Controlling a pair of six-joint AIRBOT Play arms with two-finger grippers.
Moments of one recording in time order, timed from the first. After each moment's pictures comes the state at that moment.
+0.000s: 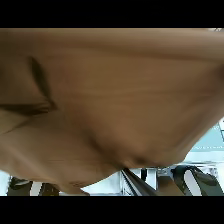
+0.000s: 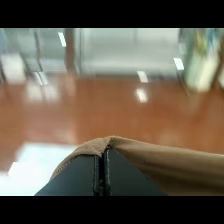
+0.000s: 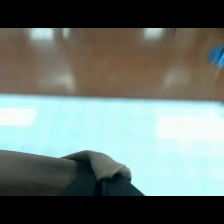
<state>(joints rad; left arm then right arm) 0.31 -0.44 1.39 1.24 -1.11 -1.45 -0.30 -0.64 1.59 -1.17 1.47 1.46</state>
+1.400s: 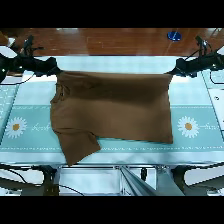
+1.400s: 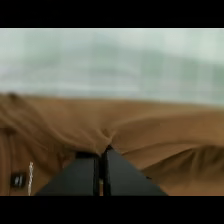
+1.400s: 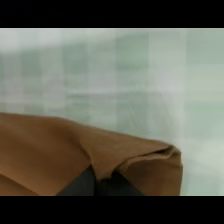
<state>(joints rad) 0.16 -1.66 1.50 0.95 -1.10 -1.35 -0.24 -1.69 1.59 -0.99 1.25 1.34</state>
